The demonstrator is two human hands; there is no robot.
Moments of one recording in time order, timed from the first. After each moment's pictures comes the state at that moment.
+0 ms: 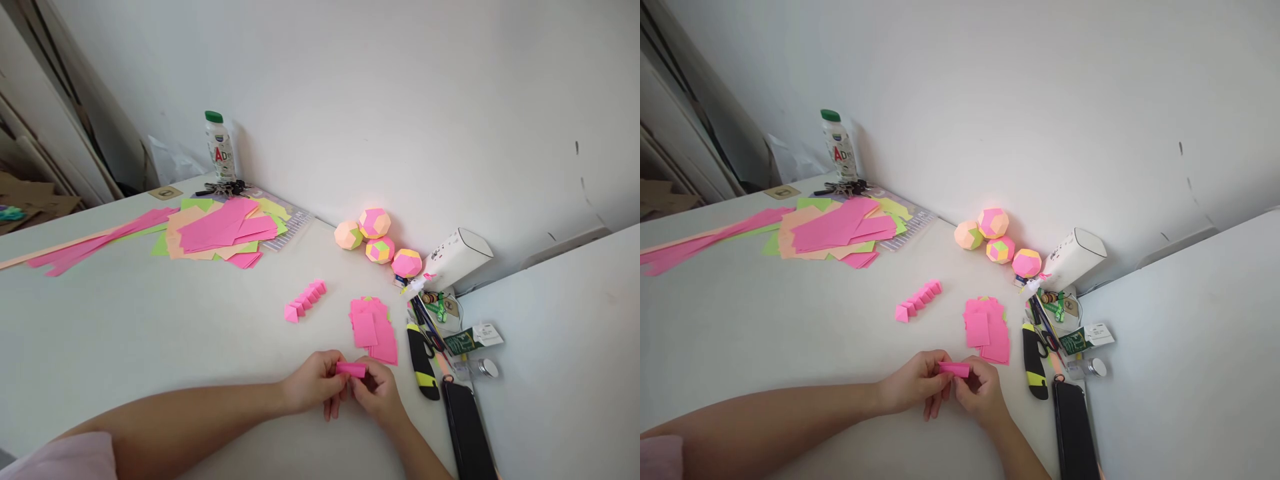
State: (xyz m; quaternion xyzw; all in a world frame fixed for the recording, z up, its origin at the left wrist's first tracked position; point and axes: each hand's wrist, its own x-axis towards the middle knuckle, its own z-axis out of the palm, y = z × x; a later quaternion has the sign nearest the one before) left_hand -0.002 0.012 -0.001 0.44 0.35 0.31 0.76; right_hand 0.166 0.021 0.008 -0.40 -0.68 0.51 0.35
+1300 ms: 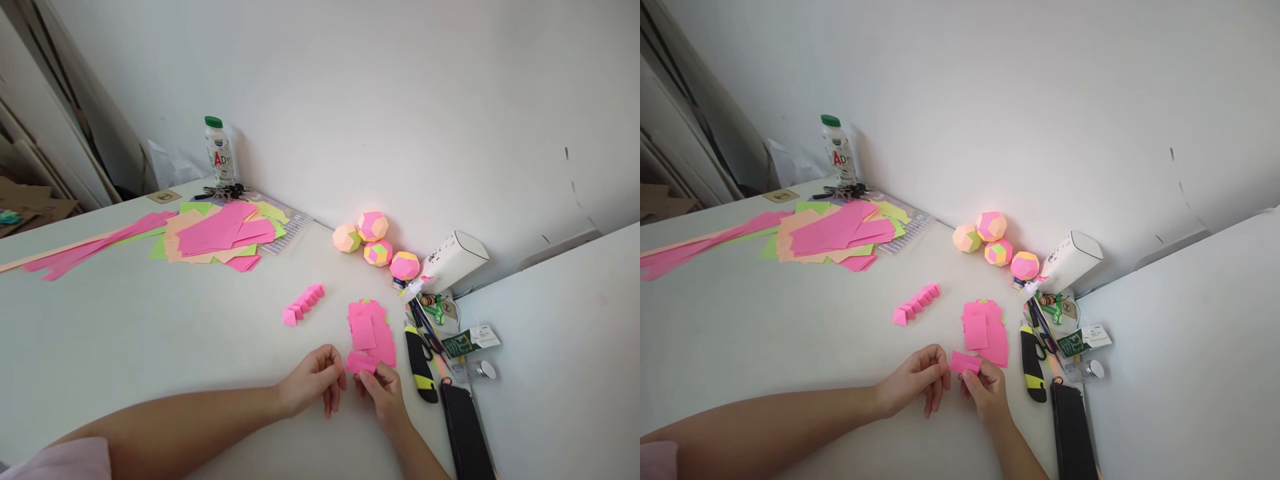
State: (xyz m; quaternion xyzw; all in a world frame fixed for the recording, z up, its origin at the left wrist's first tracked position) left_hand -0.001 0.013 0.004 0.37 0.33 0.40 0.78; right_hand 0.177 0.022 -0.006 -0.43 -0.58 0.56 0.40
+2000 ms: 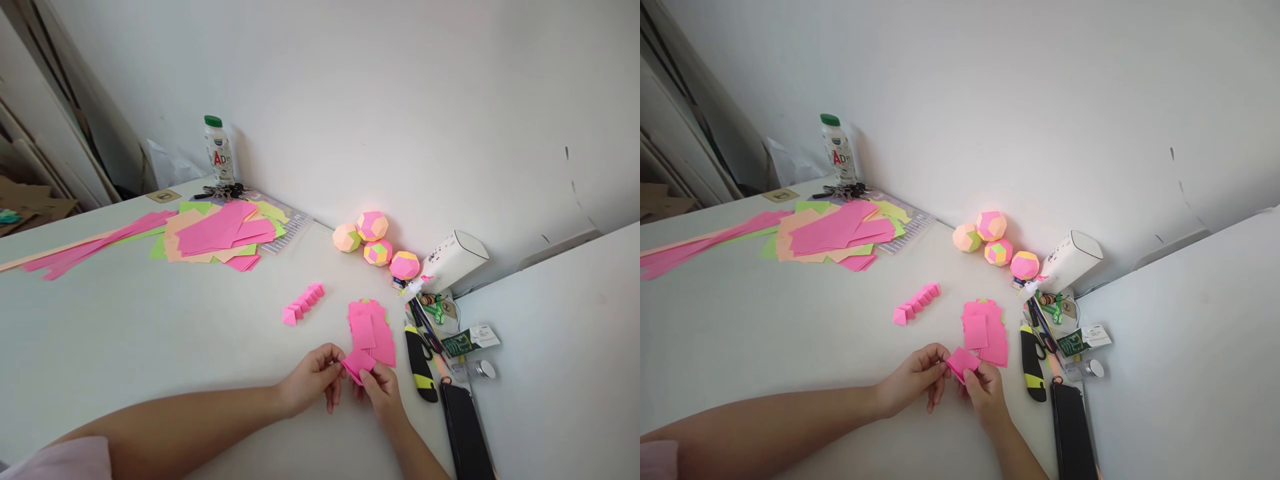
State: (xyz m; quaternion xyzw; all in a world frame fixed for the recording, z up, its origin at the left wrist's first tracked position) left_hand 0.002 0.014 -0.007 0.36 0.32 0.42 0.77; right_hand 0.174 0.021 -0.001 -0.45 -0.60 0.55 0.37
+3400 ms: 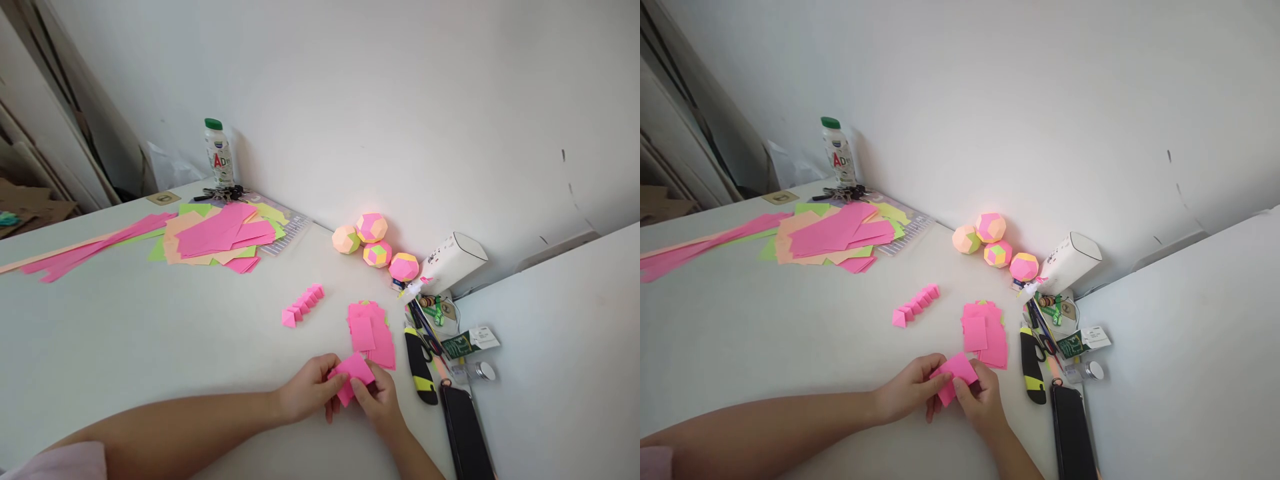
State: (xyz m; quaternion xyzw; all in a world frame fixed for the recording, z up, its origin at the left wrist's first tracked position) left_hand -0.002 0.009 0.005 0.45 0.36 0.34 0.74; right_hand 0.170 0.017 0.004 -0.43 -0.69 0.46 0.36
